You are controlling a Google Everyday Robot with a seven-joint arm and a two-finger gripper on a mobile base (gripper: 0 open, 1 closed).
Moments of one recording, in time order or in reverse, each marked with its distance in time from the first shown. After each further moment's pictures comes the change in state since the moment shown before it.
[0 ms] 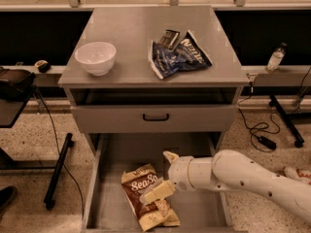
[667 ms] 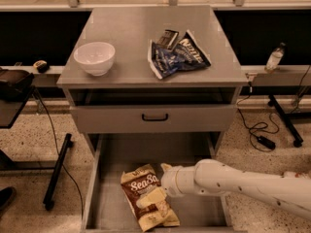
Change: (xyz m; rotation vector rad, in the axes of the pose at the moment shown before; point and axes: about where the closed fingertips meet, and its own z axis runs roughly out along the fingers) arm 0.075 -0.025 0.072 0.011 0.100 0.099
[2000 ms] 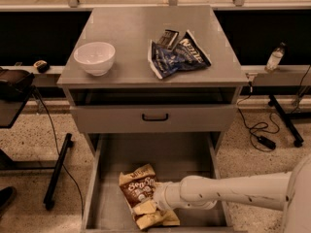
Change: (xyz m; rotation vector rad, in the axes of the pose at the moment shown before) arm 0.073 0.004 0.084 0.001 0.078 0.083
